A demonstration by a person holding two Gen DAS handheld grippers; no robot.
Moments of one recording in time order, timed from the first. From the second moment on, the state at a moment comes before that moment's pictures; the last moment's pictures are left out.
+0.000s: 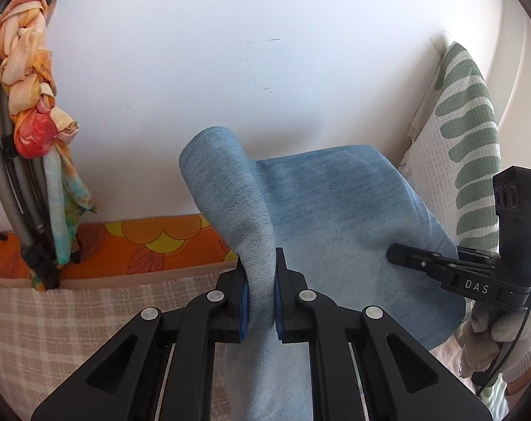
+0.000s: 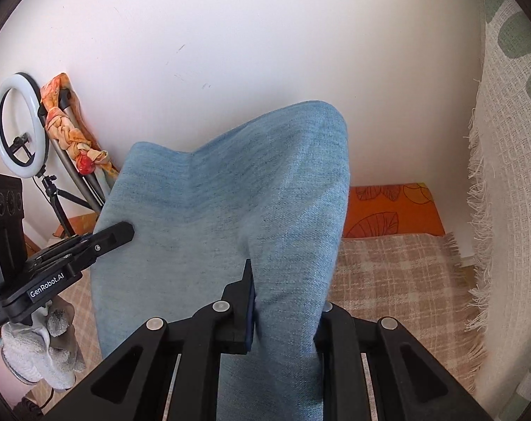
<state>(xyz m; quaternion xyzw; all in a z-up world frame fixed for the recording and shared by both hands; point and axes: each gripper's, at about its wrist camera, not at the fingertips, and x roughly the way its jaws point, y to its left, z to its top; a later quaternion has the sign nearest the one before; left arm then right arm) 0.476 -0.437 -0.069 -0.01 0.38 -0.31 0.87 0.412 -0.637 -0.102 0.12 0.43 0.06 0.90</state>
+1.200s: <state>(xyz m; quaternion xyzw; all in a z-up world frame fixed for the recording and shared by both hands) 0.458 -0.398 -0.044 0.03 0.38 -0.25 0.89 0.381 -0.640 -0.092 0.05 0.43 -0.10 0.90</state>
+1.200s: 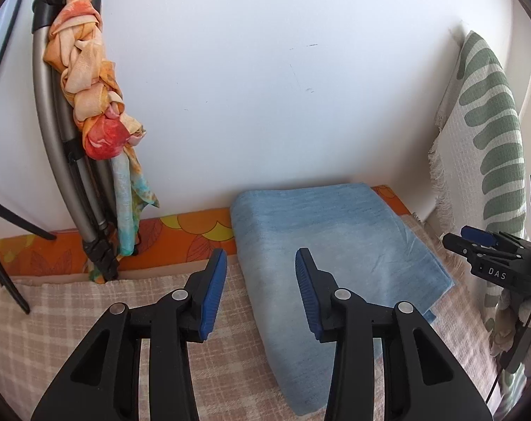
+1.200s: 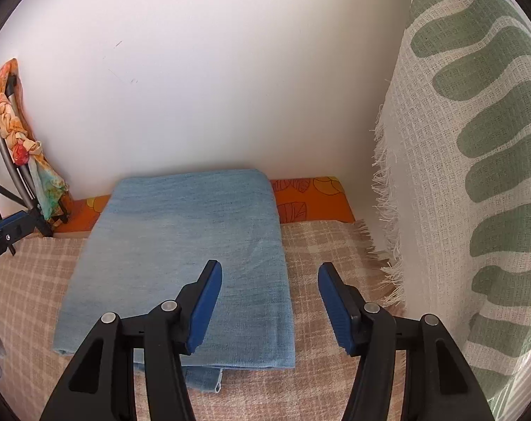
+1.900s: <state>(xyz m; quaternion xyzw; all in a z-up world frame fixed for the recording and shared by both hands) 0.326 -0.321 0.052 0.06 0.30 -0.28 0.91 0.258 -0.520 0.010 0.05 0.34 -0.08 0.94</state>
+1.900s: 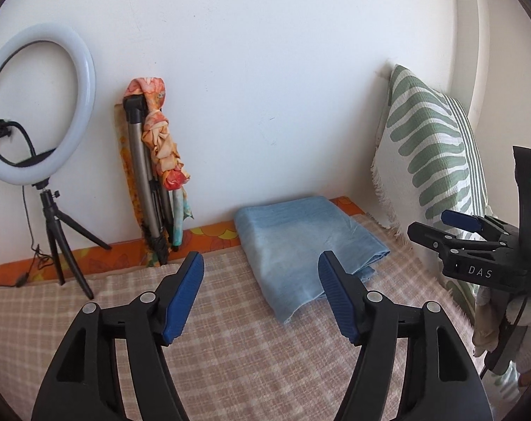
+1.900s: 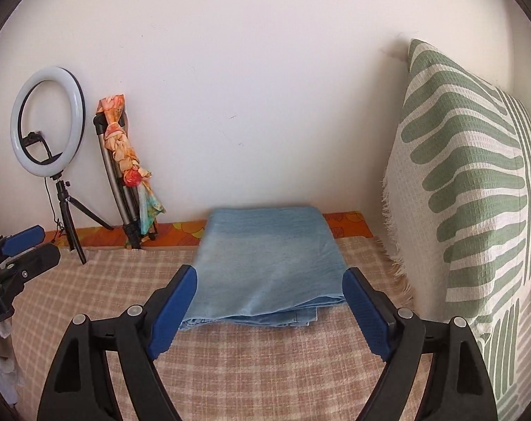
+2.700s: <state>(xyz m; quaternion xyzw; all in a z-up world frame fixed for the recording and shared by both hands) 0.221 -0.203 0.022 0.05 0.29 -0.26 0.92 0.159 -0.411 -0.017 0.03 0.30 -0.10 0.95</state>
